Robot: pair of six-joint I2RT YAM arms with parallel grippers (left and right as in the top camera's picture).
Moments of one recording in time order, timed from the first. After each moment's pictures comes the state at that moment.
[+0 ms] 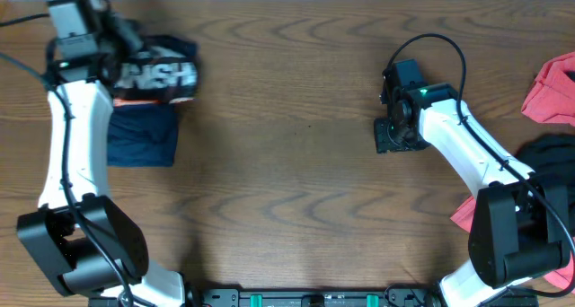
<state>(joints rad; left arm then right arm) 0.26 1.75 1.52 -0.47 -0.01 -0.43 0.25 1.77 1.22 -0.90 0.04 0.19</state>
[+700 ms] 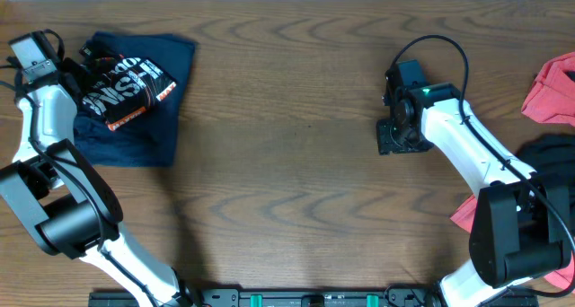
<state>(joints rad) 0.49 2.02 1.52 -0.36 -0.08 -0.40 0.24 1.77 1.22 -0.92 0.05 0.19</state>
